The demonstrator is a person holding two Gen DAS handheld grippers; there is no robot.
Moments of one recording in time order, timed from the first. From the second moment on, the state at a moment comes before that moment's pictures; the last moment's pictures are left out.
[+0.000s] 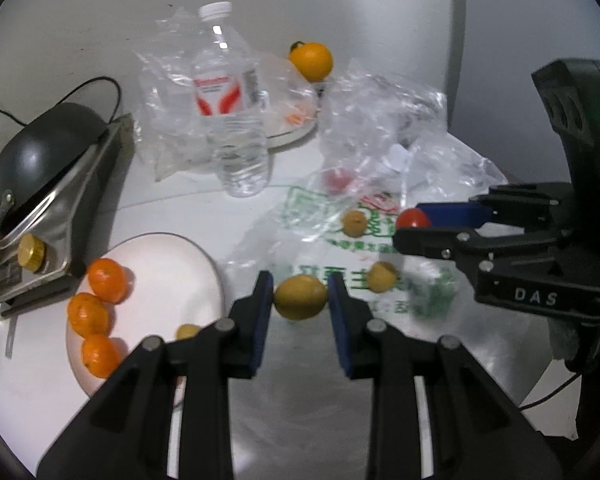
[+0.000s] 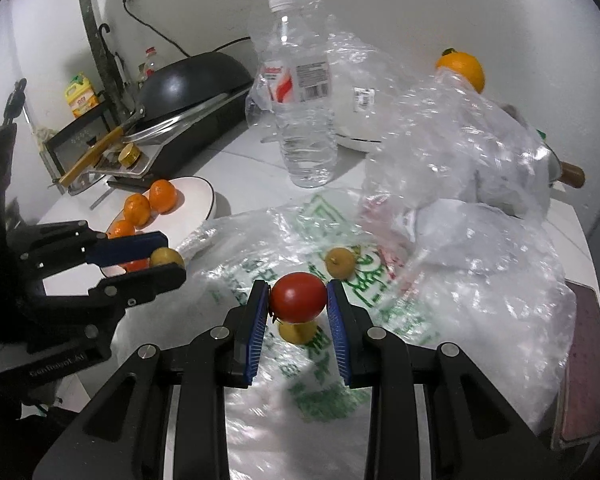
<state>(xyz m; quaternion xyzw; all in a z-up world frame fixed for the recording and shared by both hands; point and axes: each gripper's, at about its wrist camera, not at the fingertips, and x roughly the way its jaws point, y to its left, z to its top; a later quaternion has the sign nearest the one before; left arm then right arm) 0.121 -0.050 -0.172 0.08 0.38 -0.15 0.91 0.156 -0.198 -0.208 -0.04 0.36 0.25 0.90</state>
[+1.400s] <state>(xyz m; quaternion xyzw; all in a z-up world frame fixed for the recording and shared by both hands) 0.203 0.056 -0.205 0.09 0.37 -0.09 0.92 0.208 -0.073 -0.208 -0.09 0.37 0.31 0.87</state>
